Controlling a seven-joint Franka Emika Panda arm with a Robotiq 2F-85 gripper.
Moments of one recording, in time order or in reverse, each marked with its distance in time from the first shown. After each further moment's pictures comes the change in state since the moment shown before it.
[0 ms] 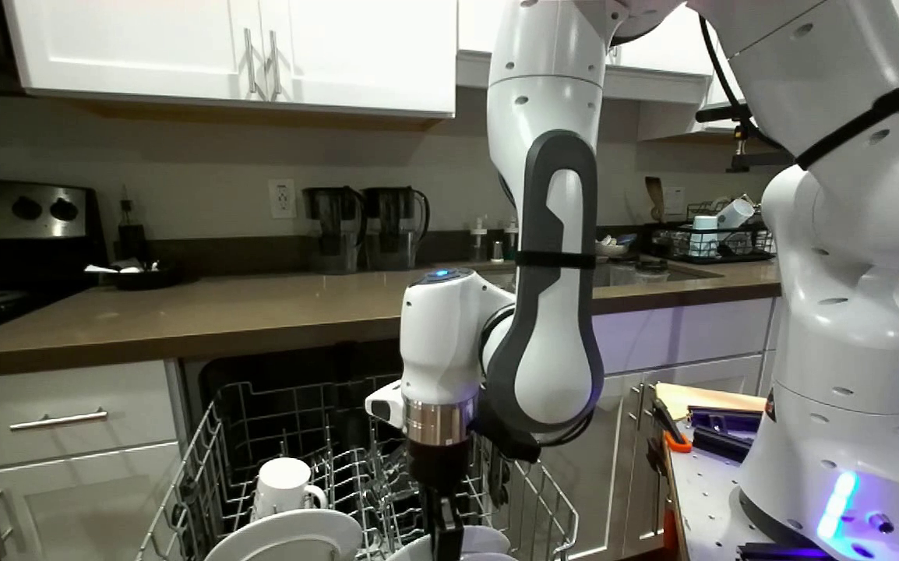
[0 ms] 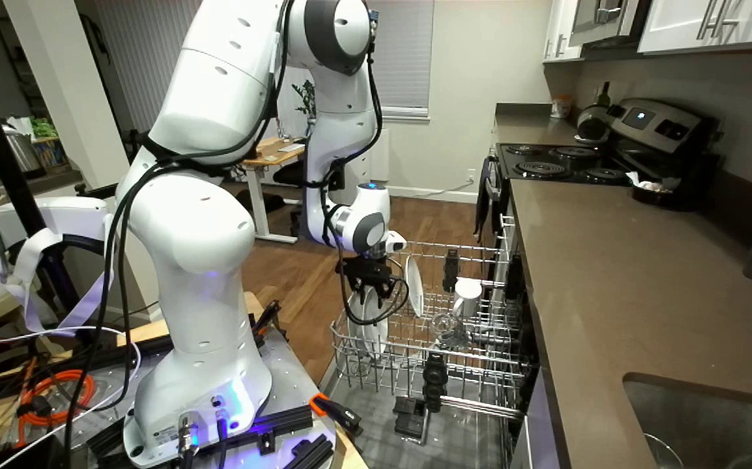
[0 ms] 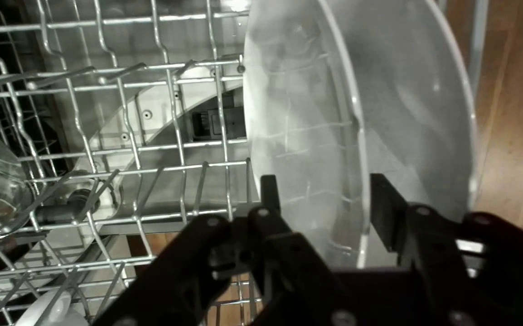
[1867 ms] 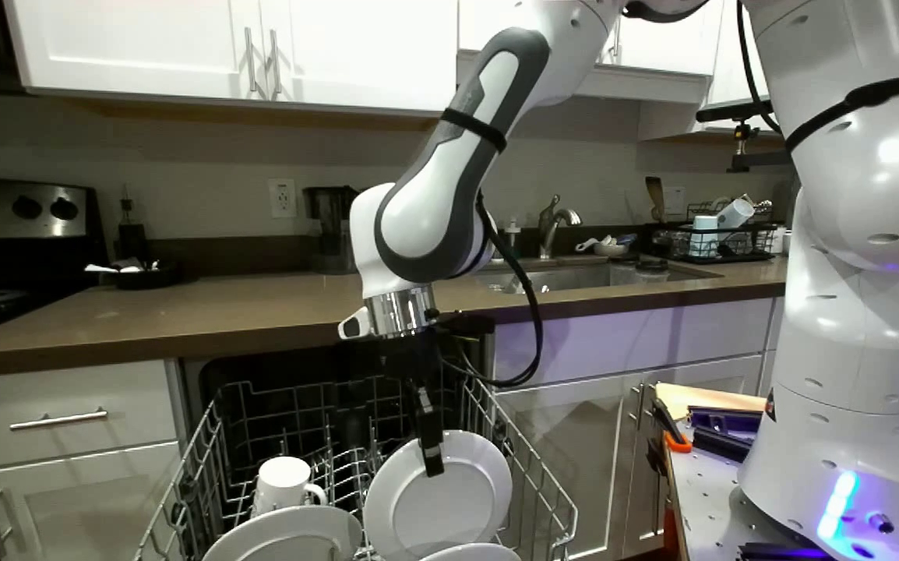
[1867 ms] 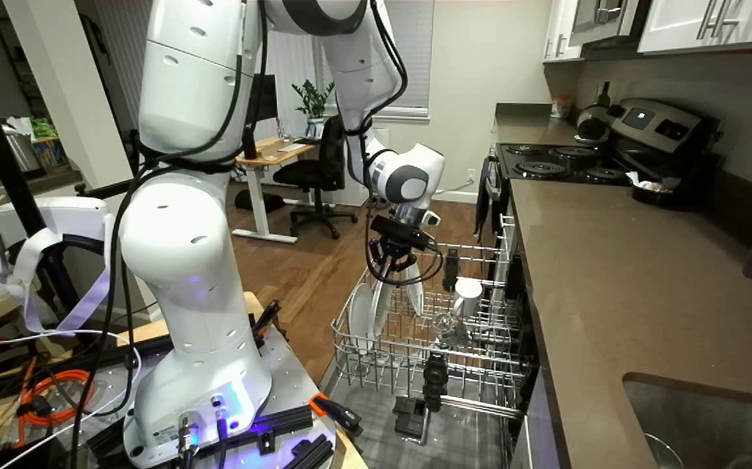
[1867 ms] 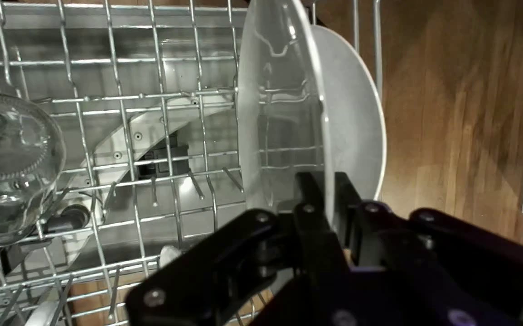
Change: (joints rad) arm -0.395 -0.194 0.280 0.175 0.291 -0.667 -0.412
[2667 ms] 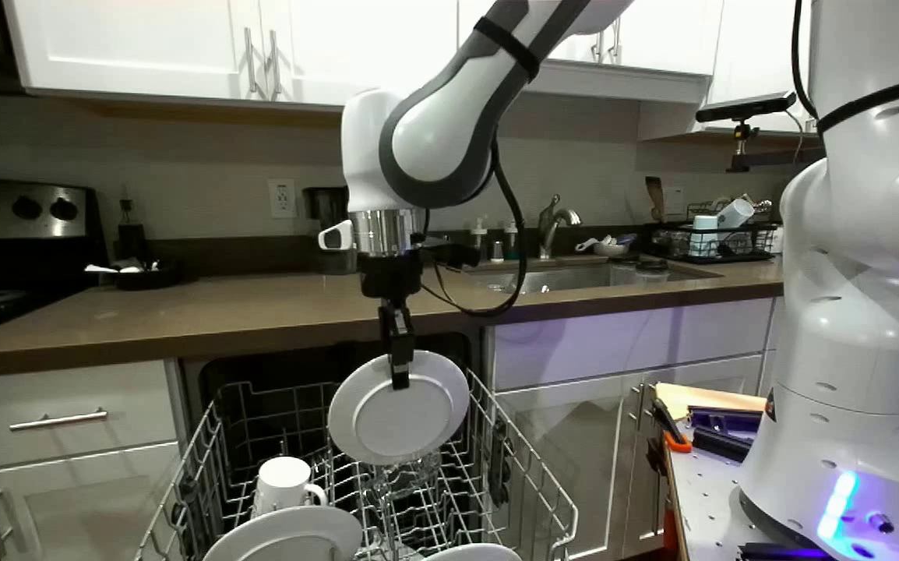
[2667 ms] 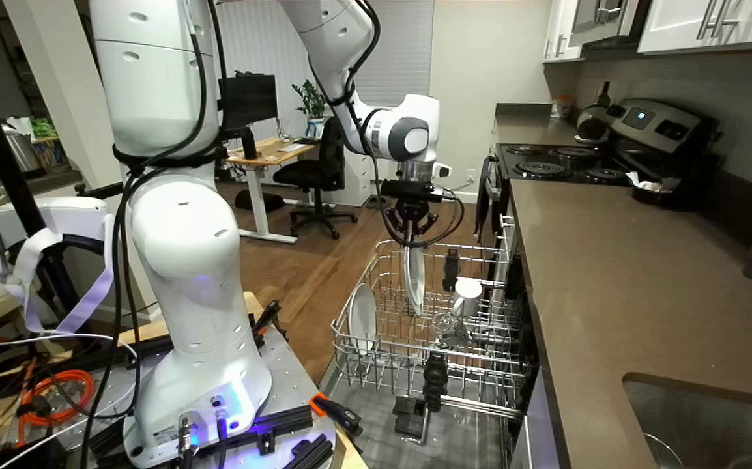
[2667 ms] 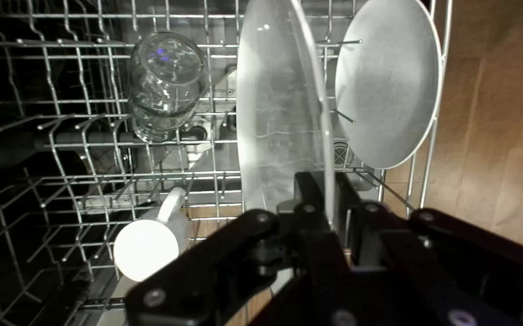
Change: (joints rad) arm 0.186 -0.225 -0.187 0.001 -0.133 -0.003 0.087
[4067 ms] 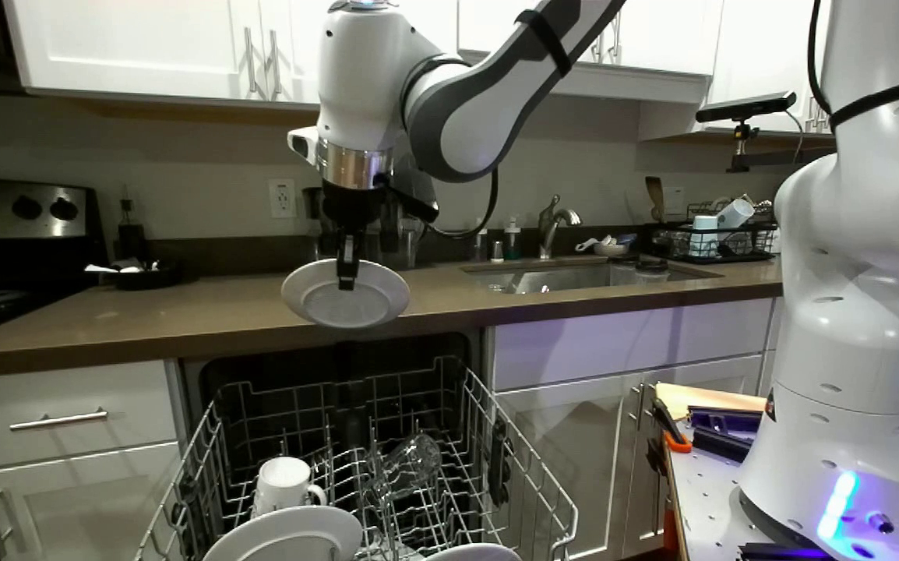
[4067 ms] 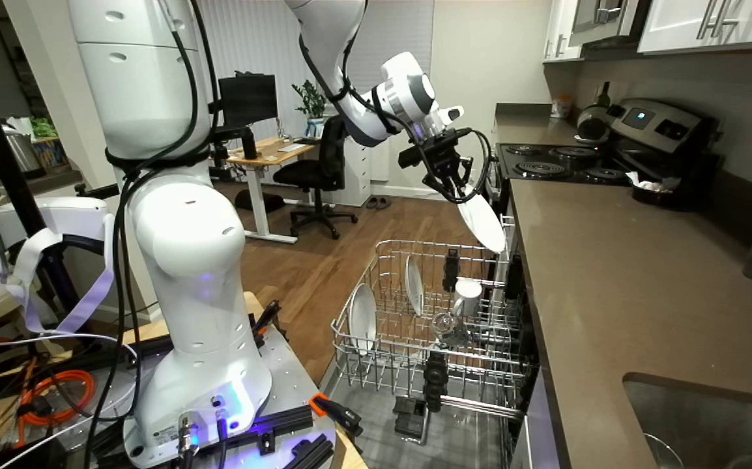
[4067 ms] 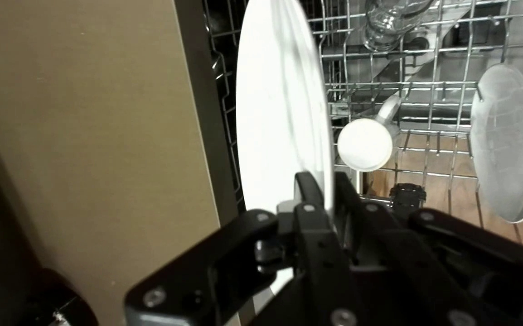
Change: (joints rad) arm 0.062 -0.073 -0.088 0.112 -0.710 0.090 0.617
